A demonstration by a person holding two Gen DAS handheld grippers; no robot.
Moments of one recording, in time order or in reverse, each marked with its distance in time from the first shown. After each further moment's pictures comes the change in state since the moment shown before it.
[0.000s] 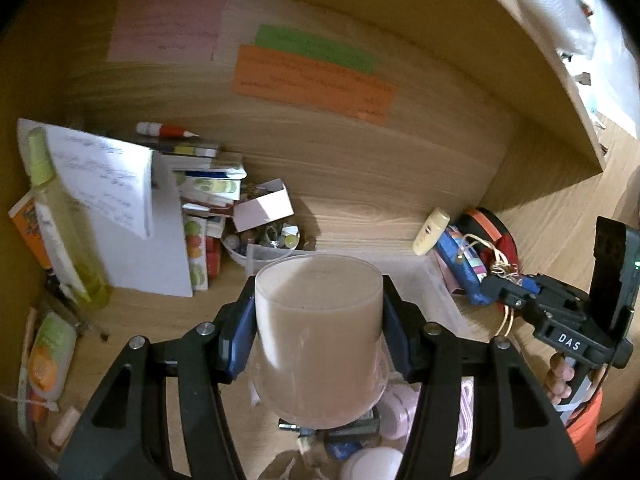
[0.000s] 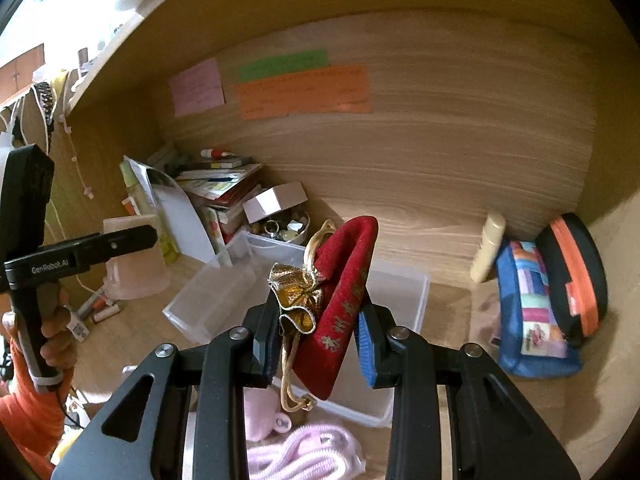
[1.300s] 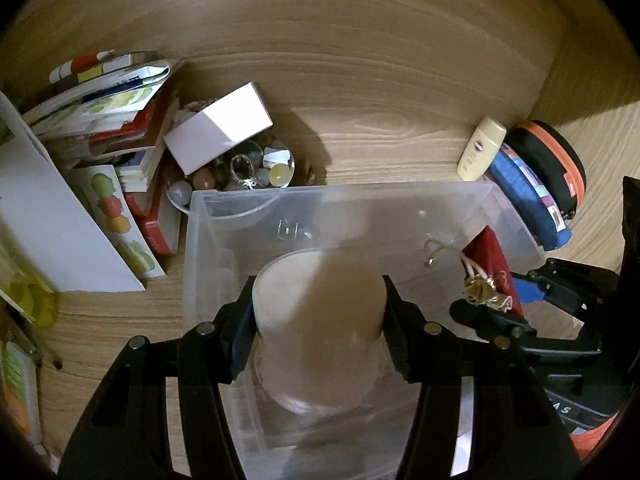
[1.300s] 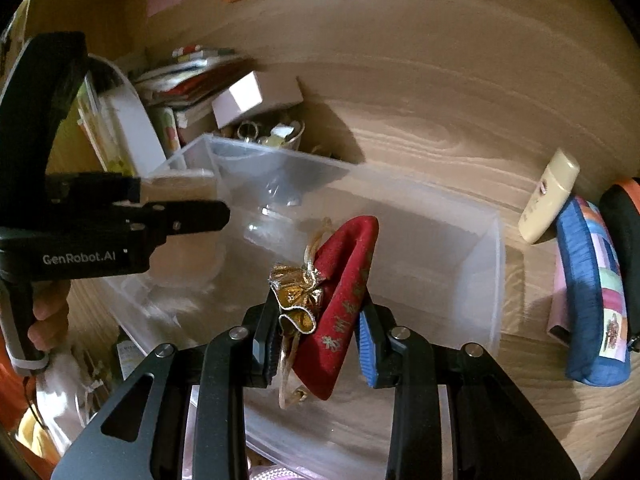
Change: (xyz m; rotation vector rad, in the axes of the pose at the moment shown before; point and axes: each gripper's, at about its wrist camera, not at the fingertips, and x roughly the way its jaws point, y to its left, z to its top) left arm 0.132 -0.009 -0.019 0.140 0.237 0.089; right arm 0.110 0.002 -0.040 -0.085 0.231 -0.035
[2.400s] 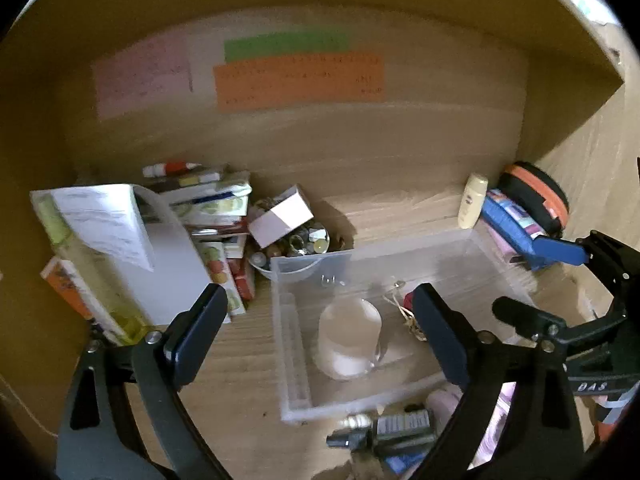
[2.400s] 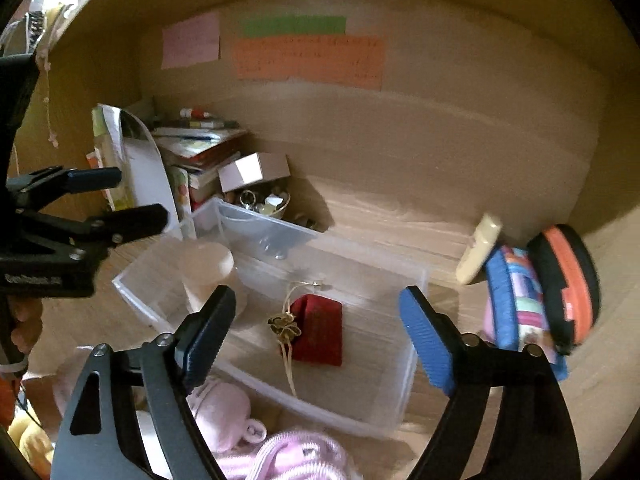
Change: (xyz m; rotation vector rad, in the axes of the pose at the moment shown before) left arm -0.112 0.004 -0.018 0.075 -0.274 0.151; right arm -0.088 0.027 -0.001 -0.029 -0.209 -0.152
